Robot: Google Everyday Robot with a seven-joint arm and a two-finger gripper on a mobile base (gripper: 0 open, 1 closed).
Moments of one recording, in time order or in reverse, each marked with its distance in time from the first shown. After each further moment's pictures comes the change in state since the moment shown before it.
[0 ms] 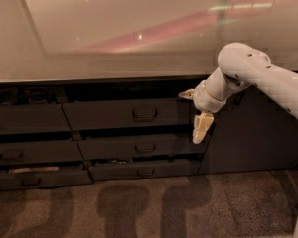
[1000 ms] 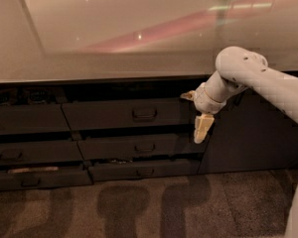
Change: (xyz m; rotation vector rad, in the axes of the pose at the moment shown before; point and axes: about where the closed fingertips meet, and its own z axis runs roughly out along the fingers) arm 0.018 -0.008 0.011 0.011 0.043 -0.002
